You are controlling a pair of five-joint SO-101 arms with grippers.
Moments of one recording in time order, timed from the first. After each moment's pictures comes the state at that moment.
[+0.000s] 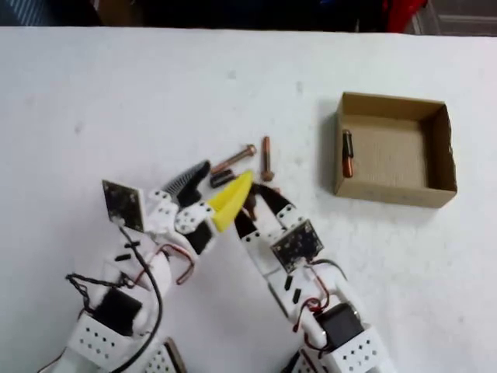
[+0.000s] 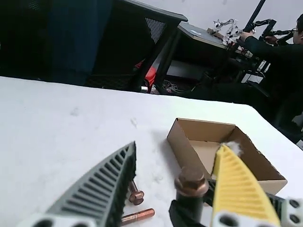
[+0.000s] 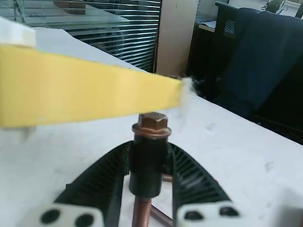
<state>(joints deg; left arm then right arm) 20.6 -88.7 86.9 17.4 21.0 -33.5 -102.4 96.4 21.3 12.8</state>
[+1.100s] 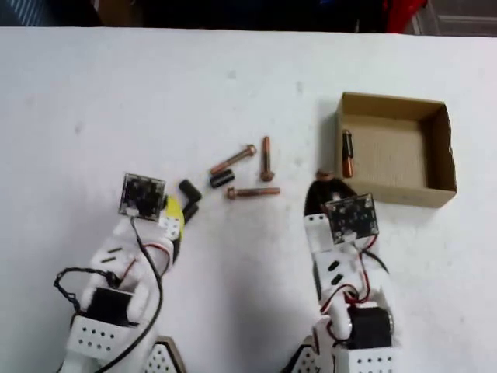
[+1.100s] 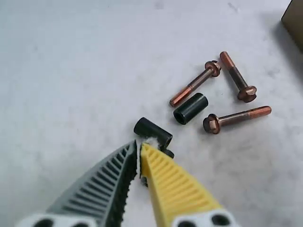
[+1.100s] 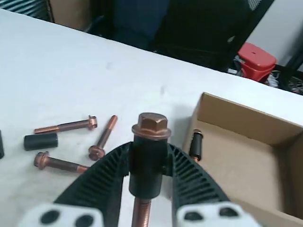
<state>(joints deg) 5.9 -88.8 91.6 40.4 1.5 -6.2 -102.4 80.8 46.2 14.6</state>
